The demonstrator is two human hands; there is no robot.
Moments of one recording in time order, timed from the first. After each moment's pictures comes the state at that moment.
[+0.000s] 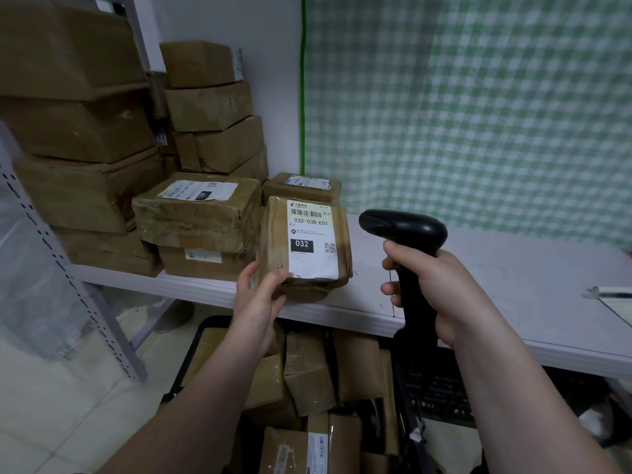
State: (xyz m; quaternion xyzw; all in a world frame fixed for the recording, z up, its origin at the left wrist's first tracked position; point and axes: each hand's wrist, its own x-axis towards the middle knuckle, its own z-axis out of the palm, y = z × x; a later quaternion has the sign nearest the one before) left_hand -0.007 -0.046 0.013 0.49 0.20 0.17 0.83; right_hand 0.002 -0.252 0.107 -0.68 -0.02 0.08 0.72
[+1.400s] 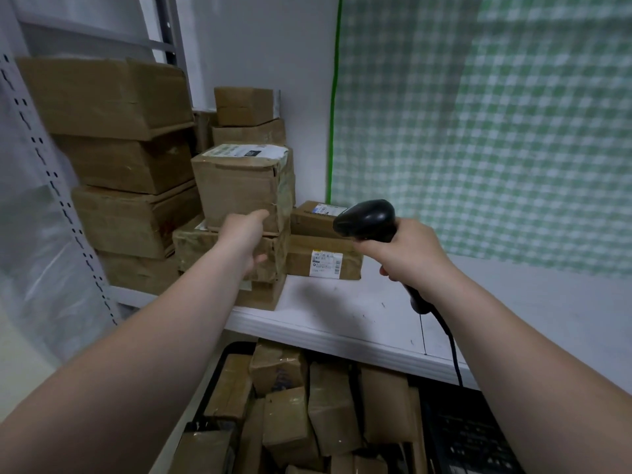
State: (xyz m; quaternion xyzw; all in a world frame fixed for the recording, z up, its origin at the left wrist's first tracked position) left_hand 0.040 0.036 0.139 0.64 0.31 0.19 0.68; right_hand 0.054 -0.183 0.152 -0.89 -0.17 -0.06 0.42
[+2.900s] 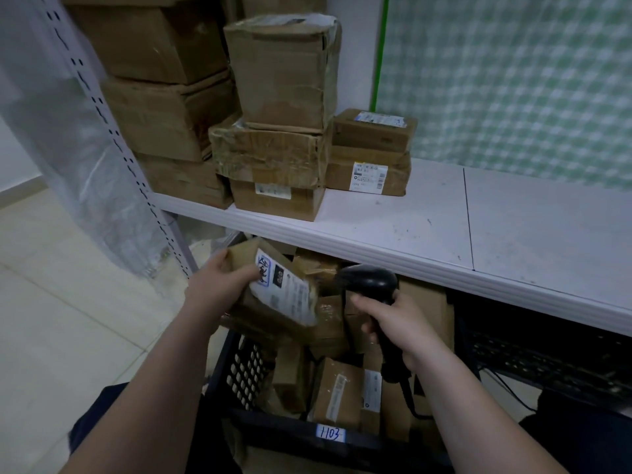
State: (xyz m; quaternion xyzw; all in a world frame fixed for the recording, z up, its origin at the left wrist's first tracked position) left_hand -0.103 0.084 -0.026 0.77 0.38 0.07 0.50; right_hand -0.032 -0.164 -0.045 -0.73 -0.01 0.26 0.63
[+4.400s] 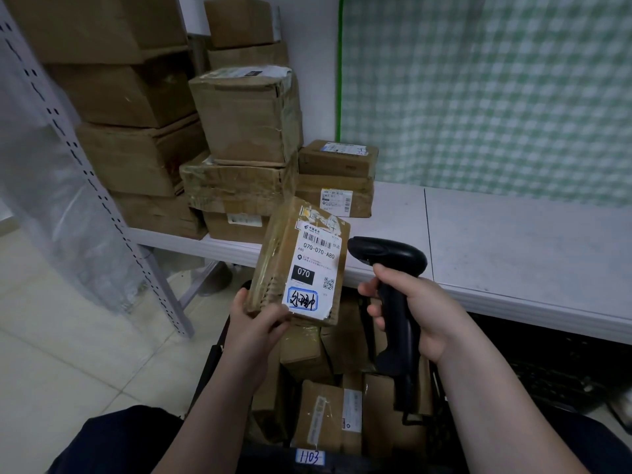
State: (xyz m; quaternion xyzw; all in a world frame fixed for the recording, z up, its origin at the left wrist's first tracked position) left_hand -0.100 -0.021 -0.023 0.52 0.26 0.16 0.80; right_hand -0.027 -0.217 0.033 -0.60 0.01 0.29 0.75
